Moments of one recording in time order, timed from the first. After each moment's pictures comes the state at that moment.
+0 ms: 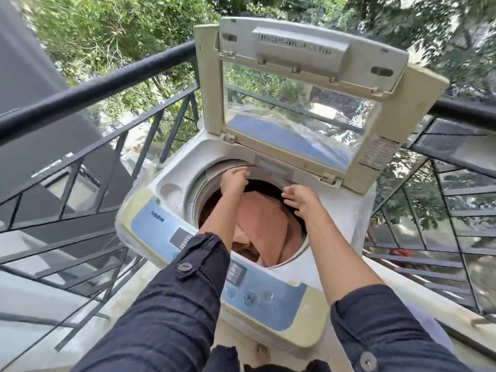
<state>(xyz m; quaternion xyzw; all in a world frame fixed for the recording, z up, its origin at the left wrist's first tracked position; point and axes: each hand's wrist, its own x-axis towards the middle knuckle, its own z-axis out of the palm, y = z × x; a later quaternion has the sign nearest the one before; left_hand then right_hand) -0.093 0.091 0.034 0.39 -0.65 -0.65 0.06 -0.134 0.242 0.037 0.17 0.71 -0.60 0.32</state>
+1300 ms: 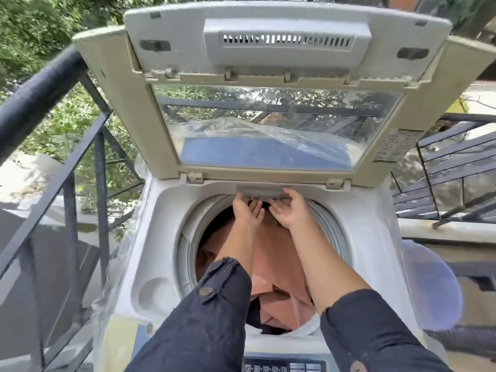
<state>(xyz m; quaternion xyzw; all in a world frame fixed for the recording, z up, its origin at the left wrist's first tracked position) -0.218 0.061 -0.032 0.41 -0.33 -0.84 -0.16 -0.219 0.157 -0.028 0.42 0.30 -0.85 0.13</state>
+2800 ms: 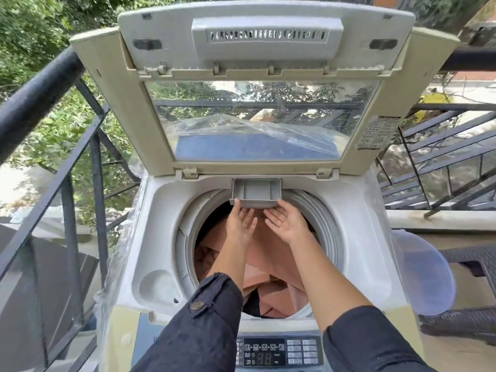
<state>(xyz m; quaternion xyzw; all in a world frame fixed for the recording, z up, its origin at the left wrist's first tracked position) -0.171 0.049 -0.059 0.37 -0.34 -0.85 -0.15 -0.167 0.166 -0.046 0.38 0.35 -0.84 0.15</state>
